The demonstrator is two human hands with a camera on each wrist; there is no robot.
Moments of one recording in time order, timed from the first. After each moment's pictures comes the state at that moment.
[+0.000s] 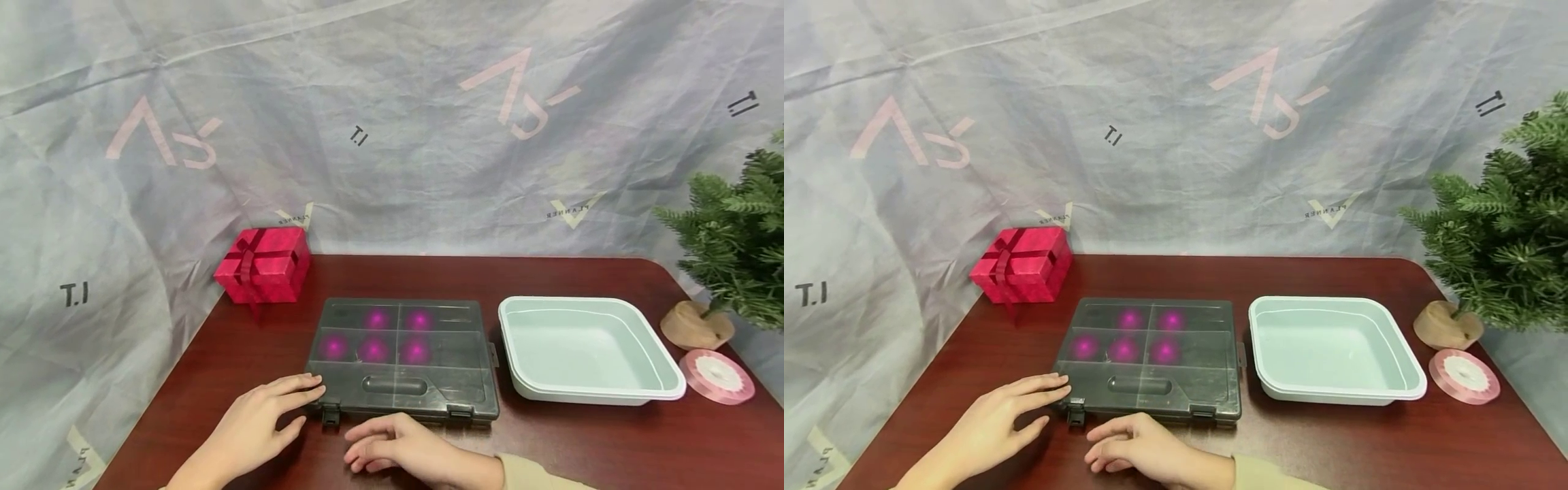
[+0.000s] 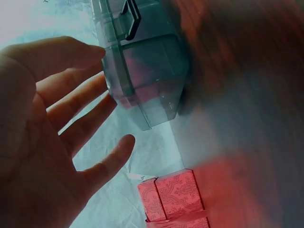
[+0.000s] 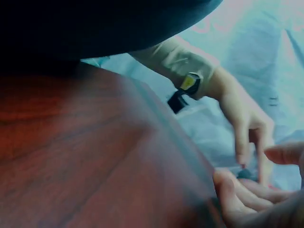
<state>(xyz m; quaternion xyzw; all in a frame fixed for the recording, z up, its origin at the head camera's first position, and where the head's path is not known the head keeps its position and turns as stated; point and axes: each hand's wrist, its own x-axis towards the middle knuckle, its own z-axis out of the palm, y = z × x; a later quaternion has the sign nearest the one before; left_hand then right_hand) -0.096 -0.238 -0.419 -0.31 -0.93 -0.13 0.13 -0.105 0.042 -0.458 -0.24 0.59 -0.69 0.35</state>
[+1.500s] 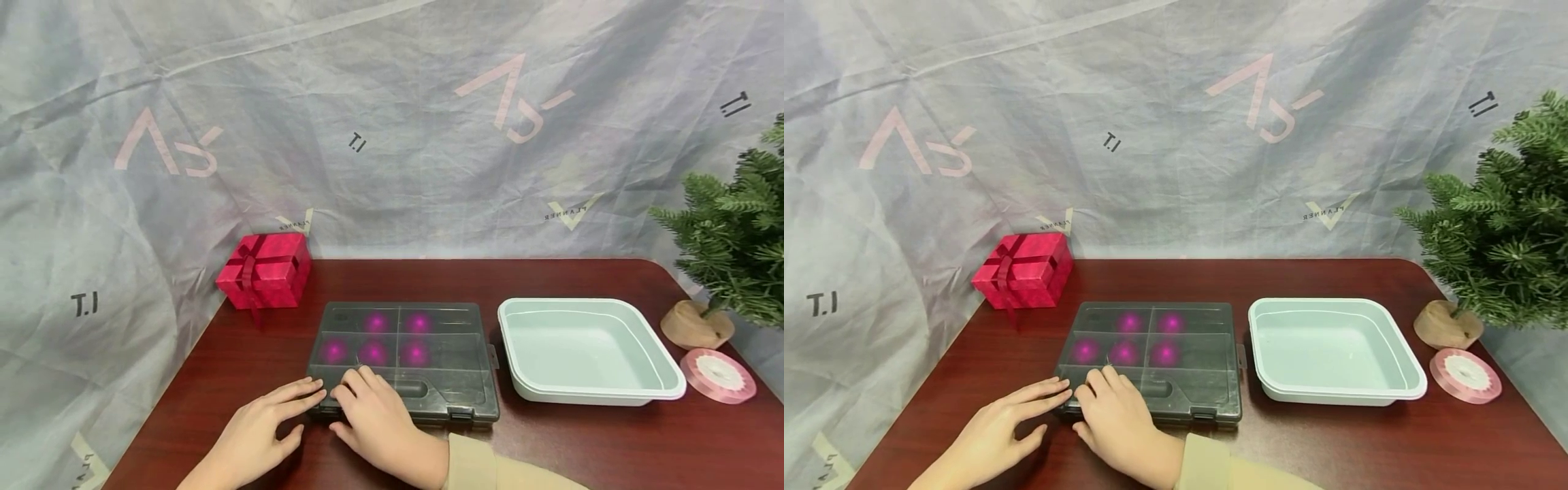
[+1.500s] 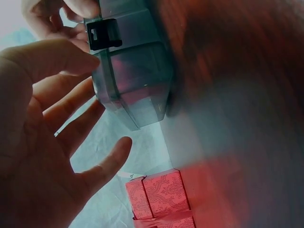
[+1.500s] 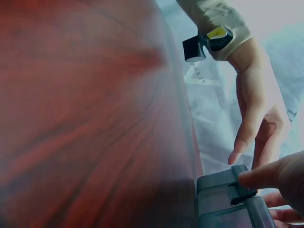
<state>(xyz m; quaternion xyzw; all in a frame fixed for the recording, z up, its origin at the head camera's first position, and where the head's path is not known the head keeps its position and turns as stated) -0.090 -0.239 -0.428 -0.27 -0.94 -0.16 0.13 -0.125 -0.009 -0.445 -0.41 0.87 -0.15 -0.22</state>
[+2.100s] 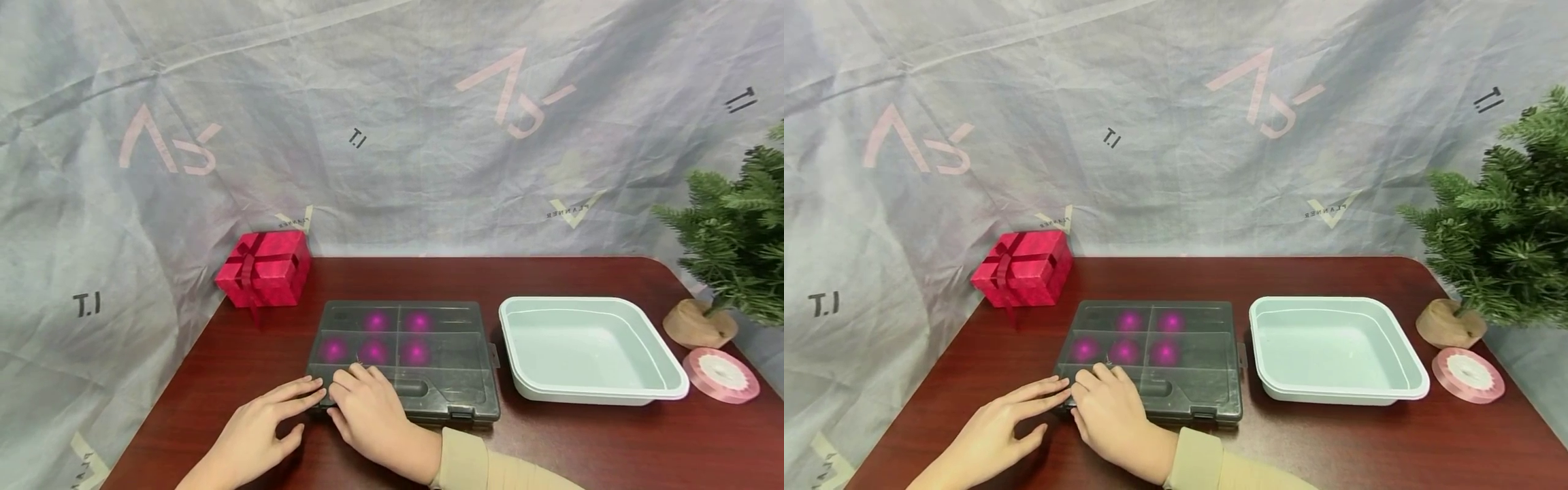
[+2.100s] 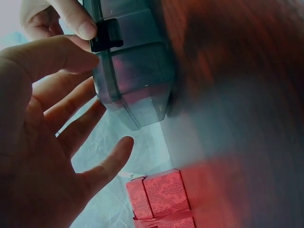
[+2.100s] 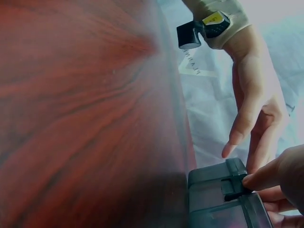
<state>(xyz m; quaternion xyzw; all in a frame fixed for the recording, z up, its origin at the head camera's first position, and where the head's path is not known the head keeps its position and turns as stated) -0.091 -0.240 -0.431 -0.27 -0.94 -0.16 0.13 -0.134 -0.020 -0.445 -0.41 0.87 -0.11 -0.24</state>
